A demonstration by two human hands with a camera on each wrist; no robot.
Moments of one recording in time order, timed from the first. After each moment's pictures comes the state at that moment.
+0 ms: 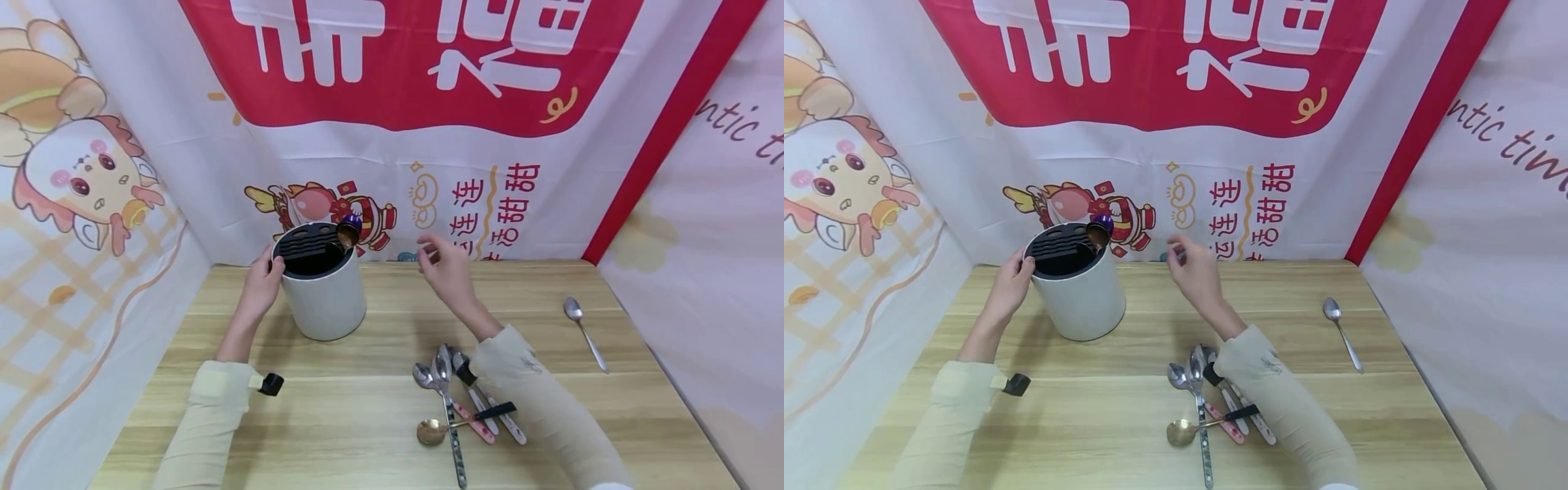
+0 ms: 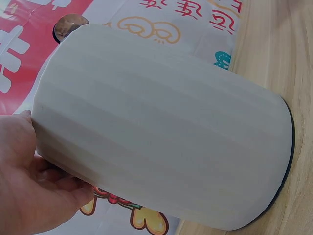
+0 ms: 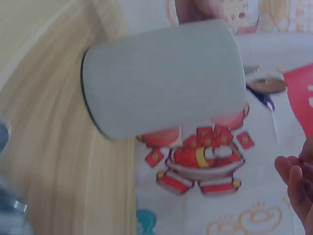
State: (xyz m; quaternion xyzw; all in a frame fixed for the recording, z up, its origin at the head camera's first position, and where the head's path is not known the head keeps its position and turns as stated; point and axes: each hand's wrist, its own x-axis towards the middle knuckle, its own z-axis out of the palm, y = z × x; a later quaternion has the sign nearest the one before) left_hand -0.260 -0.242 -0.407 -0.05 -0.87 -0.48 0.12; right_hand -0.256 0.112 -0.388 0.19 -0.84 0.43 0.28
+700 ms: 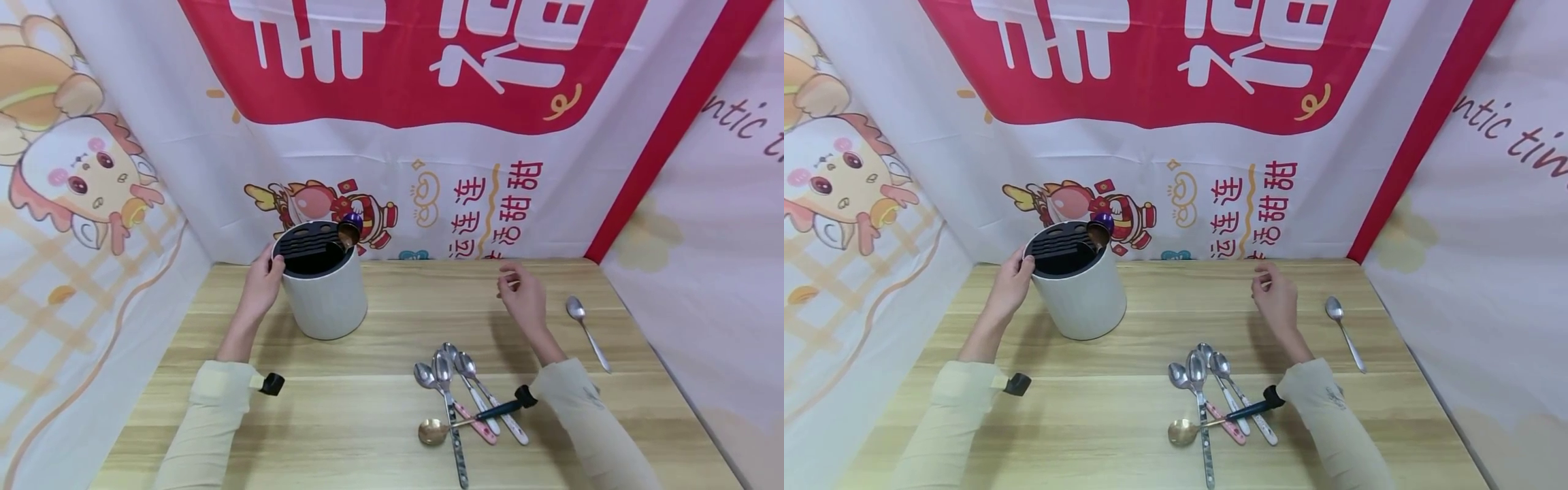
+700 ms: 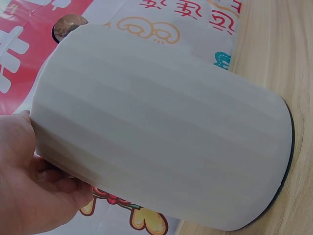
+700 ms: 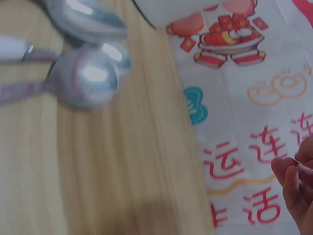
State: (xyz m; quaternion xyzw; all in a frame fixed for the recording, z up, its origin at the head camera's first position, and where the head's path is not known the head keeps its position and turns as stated) left_hand -0.260 -0.240 -0.407 -0.04 -0.87 -0.48 0.12; right_hand -0.248 0.248 -0.469 0.01 -0.87 0.43 0.23
